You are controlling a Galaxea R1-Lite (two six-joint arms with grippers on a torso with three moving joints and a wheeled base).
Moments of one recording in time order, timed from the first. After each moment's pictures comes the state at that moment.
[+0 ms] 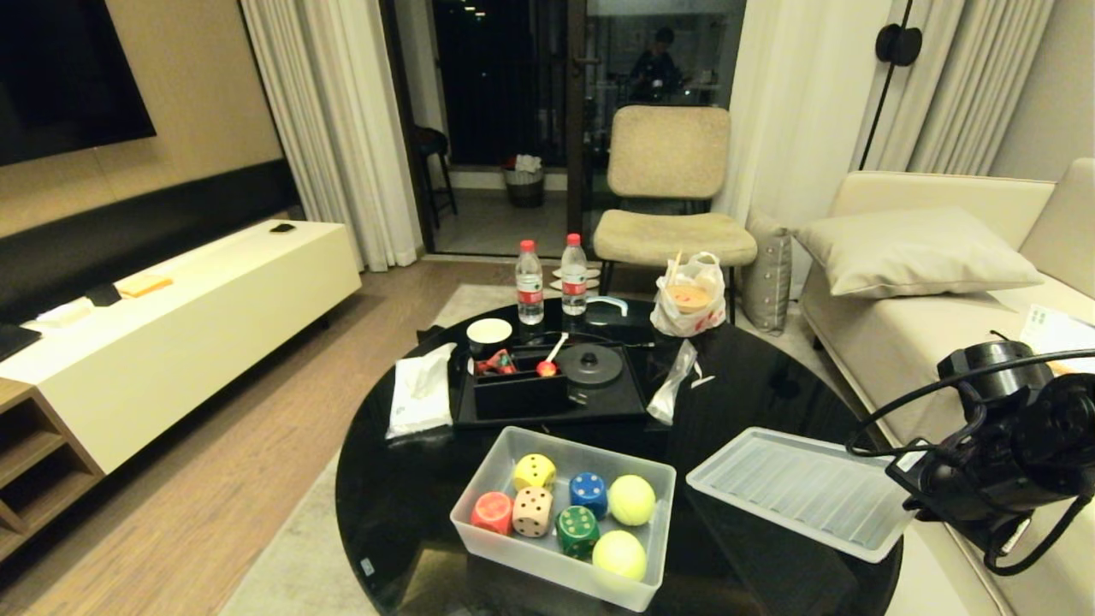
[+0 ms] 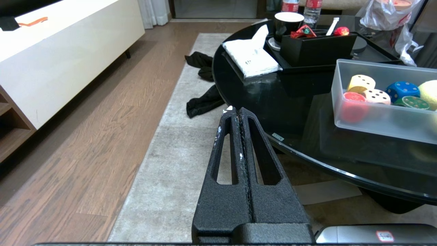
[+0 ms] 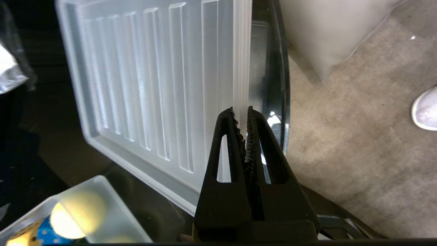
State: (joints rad) left arm -0.01 0.00 0.00 0.00 0.00 -0.01; right arm -0.24 1.81 -0.94 0.18 -0.08 0.73
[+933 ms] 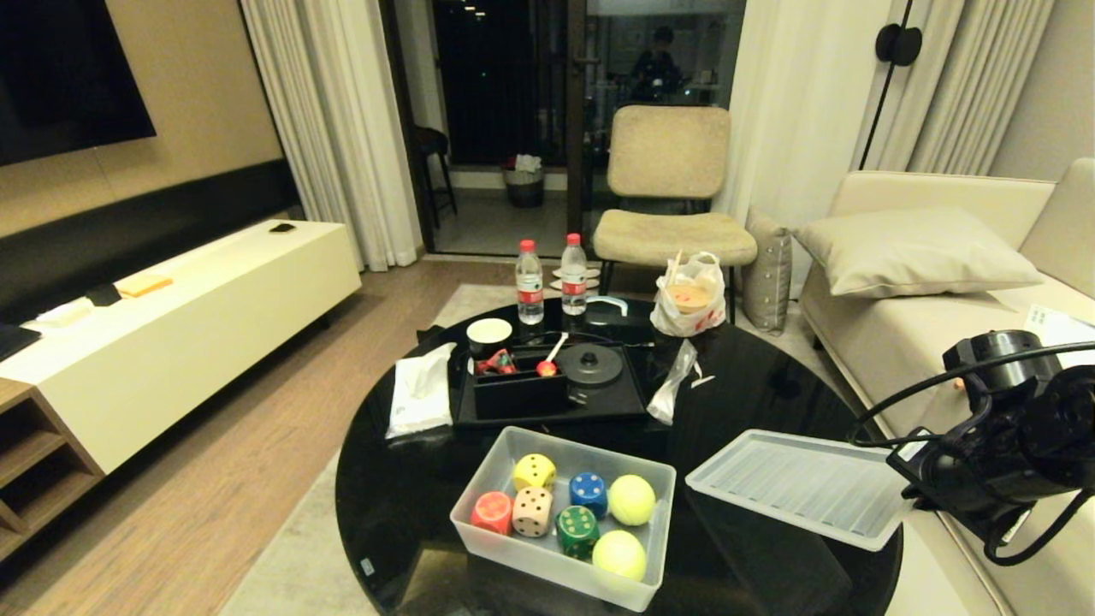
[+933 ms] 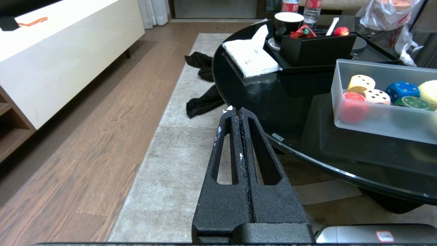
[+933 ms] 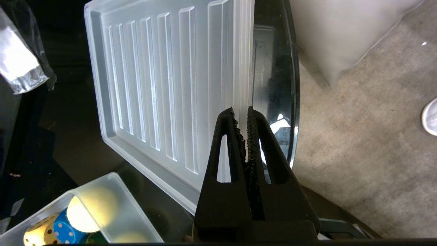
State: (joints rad) left arm -0.01 0.00 0.00 0.00 0.00 -0.01; right arm -0.24 1.79 -0.96 0.18 -0.06 0.73
